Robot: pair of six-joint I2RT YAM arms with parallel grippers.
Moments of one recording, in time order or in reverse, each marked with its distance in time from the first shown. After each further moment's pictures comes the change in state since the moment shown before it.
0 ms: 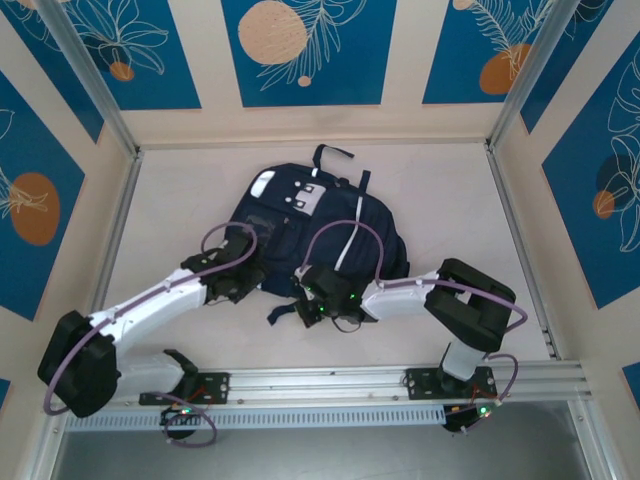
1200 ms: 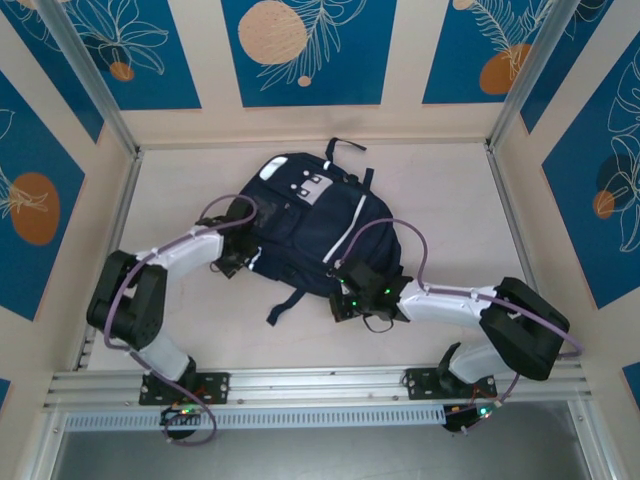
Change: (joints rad) left arm 0.207 0.354 0.213 -0.018 -0.022 0.116; right arm -0.128 -0.280 -0.142 -0.245 -0.010 0.129
